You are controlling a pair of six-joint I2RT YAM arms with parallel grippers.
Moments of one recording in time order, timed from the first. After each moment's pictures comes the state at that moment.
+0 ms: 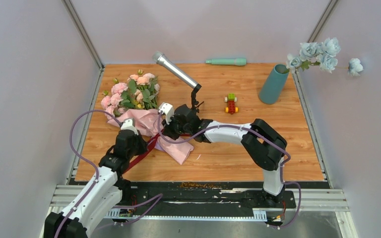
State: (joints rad) left arm -0.31 0.67 0.29 -0.27 -0.08 -0.52; right arm 0.95 1.95 1.24 0.18 -0.25 0.02
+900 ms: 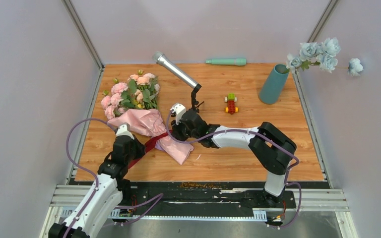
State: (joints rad) left arm -0.24 0.56 0.20 -0.27 -0.09 -0.57; right arm 0.95 1.84 1.07 0.23 -0.06 0.23
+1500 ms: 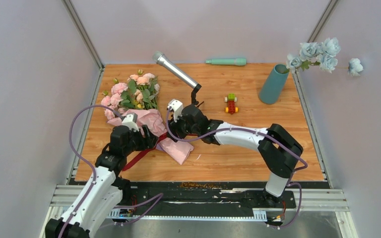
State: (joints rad) left arm -0.24 0.62 0.36 -0.28 0.15 -0.45; right arm 0.95 1.75 1.11 0.12 -0.14 0.16
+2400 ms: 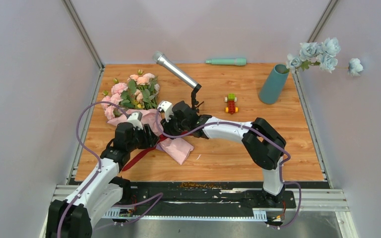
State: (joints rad) left arm -0.24 0.81 0.35 -0.14 0.21 -0.41; right arm 0.94 1.95 1.33 0.00 -0.25 0.07
